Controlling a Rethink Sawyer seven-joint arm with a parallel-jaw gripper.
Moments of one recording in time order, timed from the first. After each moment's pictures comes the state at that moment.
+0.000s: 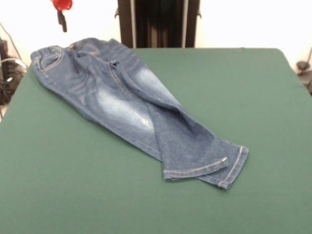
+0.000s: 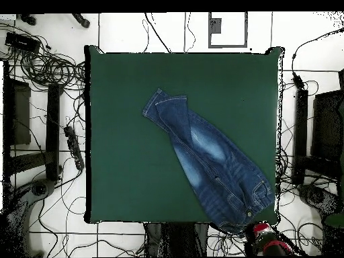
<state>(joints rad) -1.15 -0.73 0.09 2.11 -0.78 0.17 2.54</state>
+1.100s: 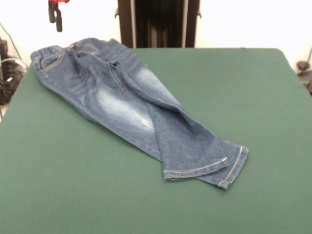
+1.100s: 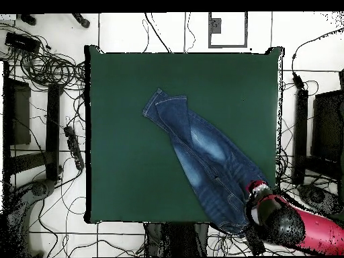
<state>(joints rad) -0.88 -0.92 0.21 2.02 -0.53 0.41 2.54</state>
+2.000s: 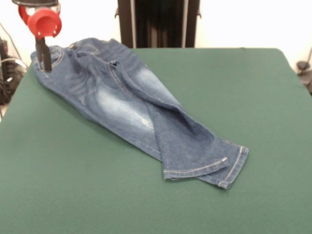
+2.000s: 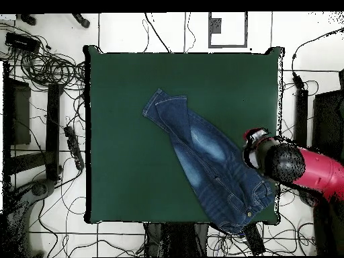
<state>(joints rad) -0.72 -0.74 0.25 1.65 -0.38 0.54 2.54</state>
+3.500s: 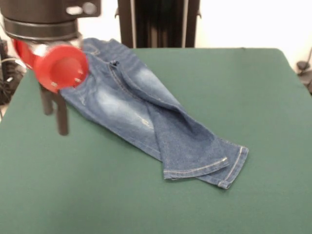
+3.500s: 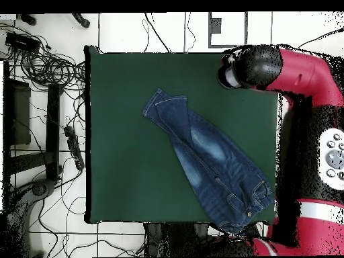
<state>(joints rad) -0.42 -0.47 0.25 0.92 -0.32 0.96 2.54</state>
